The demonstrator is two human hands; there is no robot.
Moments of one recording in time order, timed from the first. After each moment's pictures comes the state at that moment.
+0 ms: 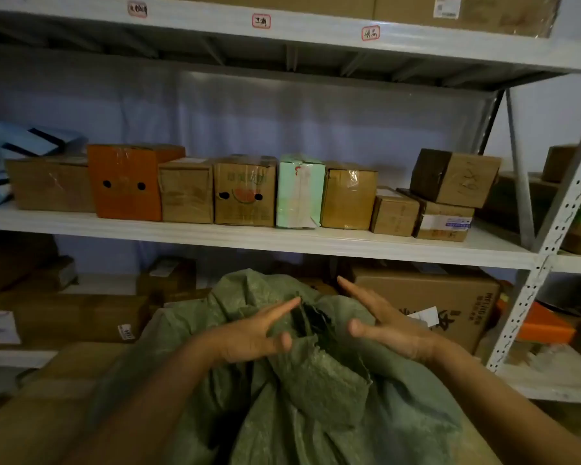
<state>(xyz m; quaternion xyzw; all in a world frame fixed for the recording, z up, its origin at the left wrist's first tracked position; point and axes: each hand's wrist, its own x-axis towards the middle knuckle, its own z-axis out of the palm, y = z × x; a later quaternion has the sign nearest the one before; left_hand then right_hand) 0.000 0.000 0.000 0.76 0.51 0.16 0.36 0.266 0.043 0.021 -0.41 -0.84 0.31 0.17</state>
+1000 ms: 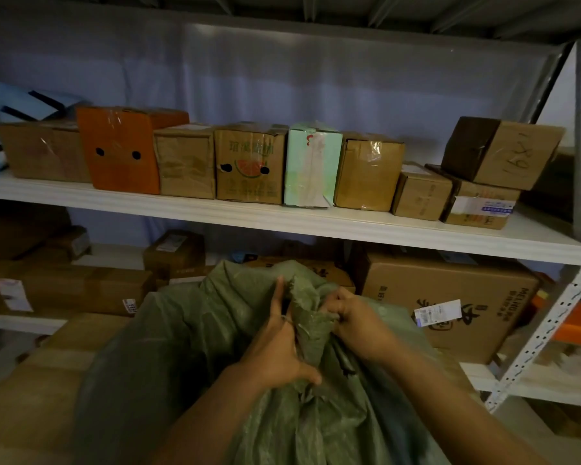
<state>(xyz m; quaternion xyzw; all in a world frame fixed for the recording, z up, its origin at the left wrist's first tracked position) 0.057 0.050 -0.077 0.74 0.61 0.25 0.16 0.215 0.102 -0.038 -0.37 -0.86 0.23 0.26</state>
